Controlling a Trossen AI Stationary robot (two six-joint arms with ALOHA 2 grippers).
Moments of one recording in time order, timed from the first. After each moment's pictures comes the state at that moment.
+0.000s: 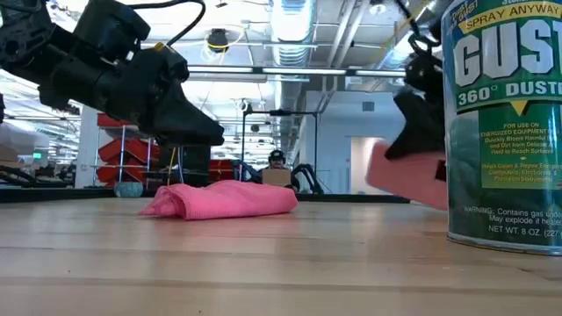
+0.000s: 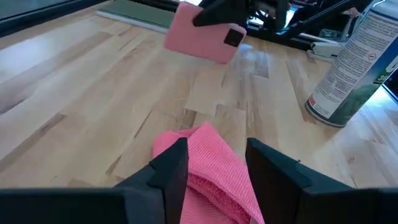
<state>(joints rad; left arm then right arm) -0.07 1.38 0.28 0.78 -0.20 -0.27 0.20 1.36 0.47 0.10 0.83 0.67</state>
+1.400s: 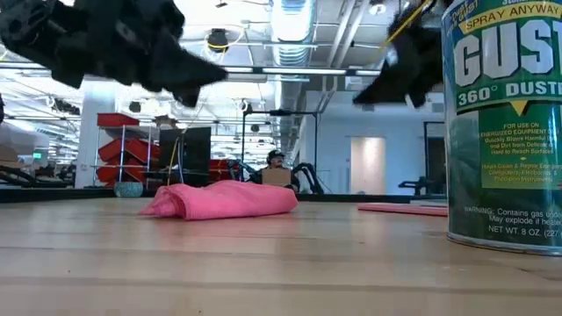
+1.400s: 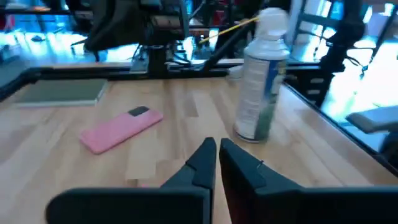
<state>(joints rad) -0.07 1.14 0.34 0.64 0.08 0.02 0.08 1.10 0.50 0.32 0.47 0.14</state>
